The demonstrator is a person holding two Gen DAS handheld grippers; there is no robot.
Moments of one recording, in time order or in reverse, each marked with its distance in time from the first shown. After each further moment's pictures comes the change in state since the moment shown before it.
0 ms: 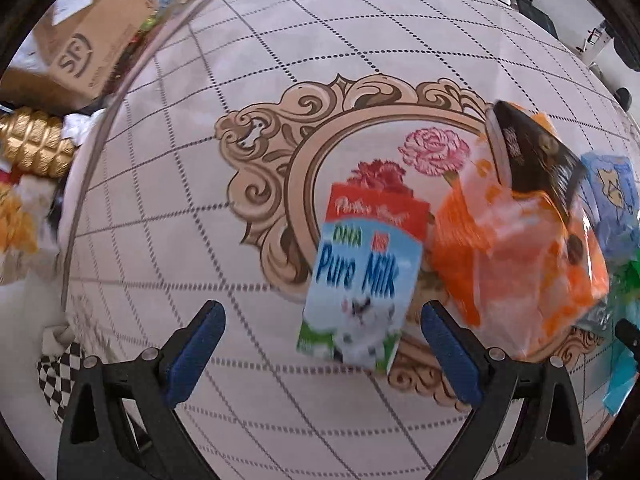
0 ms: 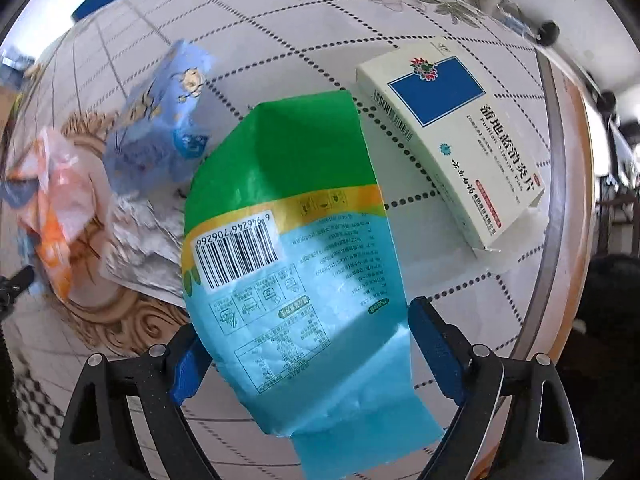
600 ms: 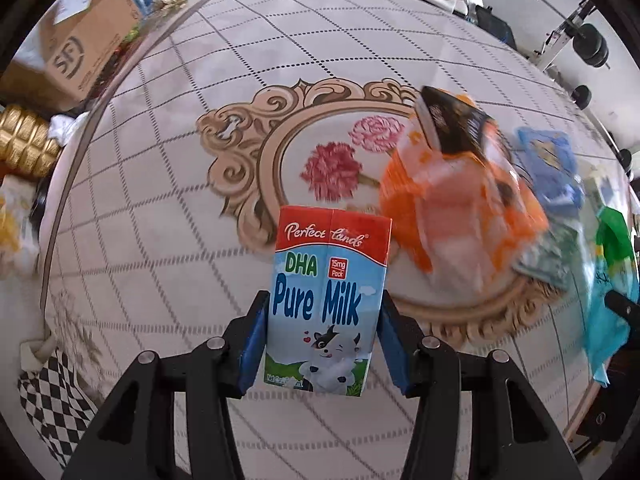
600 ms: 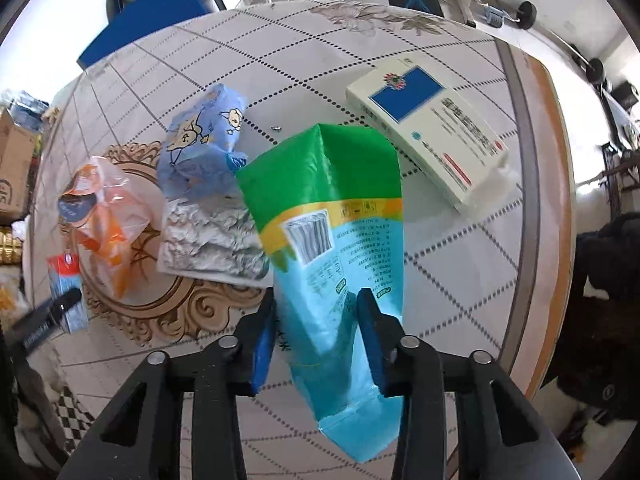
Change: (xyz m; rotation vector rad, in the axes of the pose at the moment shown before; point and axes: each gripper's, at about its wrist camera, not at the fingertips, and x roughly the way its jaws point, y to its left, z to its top) left arm -0.045 -0.001 -0.054 0.050 -0.077 -0.131; right arm -0.064 0.001 -0.043 0.110 -0.110 0.086
